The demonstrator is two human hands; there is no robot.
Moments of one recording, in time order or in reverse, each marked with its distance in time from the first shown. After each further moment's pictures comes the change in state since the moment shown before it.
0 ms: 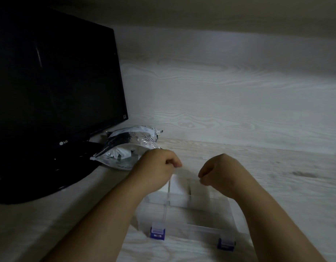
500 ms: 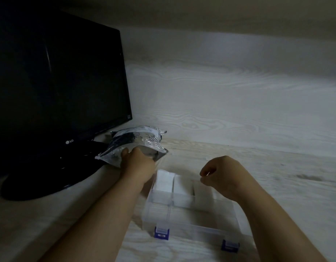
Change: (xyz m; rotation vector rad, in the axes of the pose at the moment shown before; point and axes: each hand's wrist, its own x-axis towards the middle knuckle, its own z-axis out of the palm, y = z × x) left_hand 0.020 -0.041 -0.007 0.059 0.321 -0.546; right_hand 0.002 0.003 0.007 -0.011 0.024 -0.103
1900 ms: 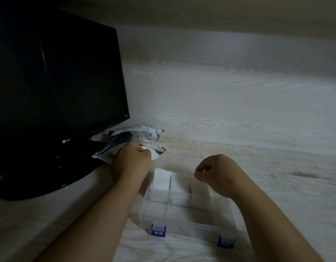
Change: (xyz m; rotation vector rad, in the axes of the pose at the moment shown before) left_hand -0.012 0.007 -0.011 0.003 0.181 0.061; right_hand 0.000 0.001 0.002 0.042 0.018 -0.028
